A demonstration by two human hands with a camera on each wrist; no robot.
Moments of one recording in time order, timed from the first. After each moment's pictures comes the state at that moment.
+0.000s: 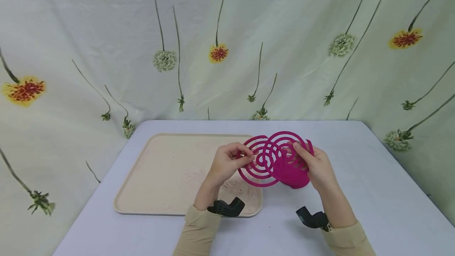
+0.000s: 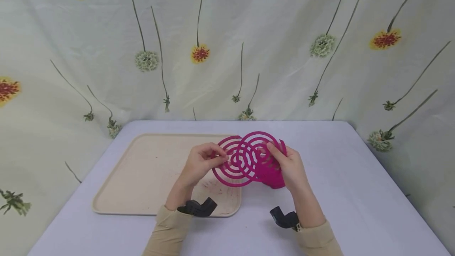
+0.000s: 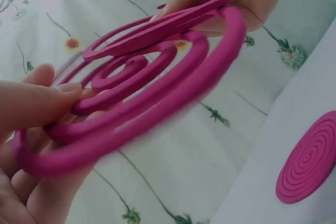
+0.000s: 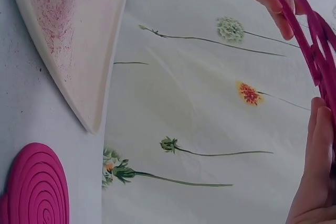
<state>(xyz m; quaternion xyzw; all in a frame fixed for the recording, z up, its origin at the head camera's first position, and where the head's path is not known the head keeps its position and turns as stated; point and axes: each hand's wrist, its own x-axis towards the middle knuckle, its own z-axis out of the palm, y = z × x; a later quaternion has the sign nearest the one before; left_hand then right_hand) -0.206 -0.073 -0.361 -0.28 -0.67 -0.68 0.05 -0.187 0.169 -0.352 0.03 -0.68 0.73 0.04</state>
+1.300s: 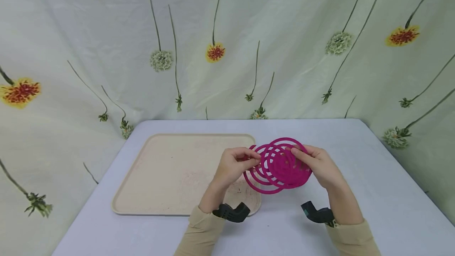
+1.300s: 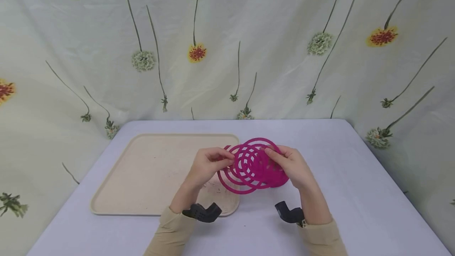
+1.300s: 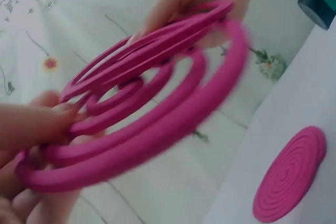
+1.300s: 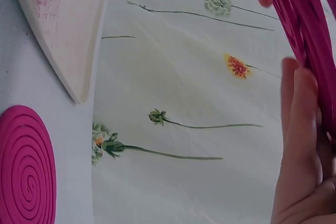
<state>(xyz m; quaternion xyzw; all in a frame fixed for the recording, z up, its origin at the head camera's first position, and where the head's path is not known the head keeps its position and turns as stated) -0.201 -0.051 -0.364 -0.22 -0.71 -0.67 0.04 -0.188 0.191 -0.351 0.14 -0.77 0.62 0.00</state>
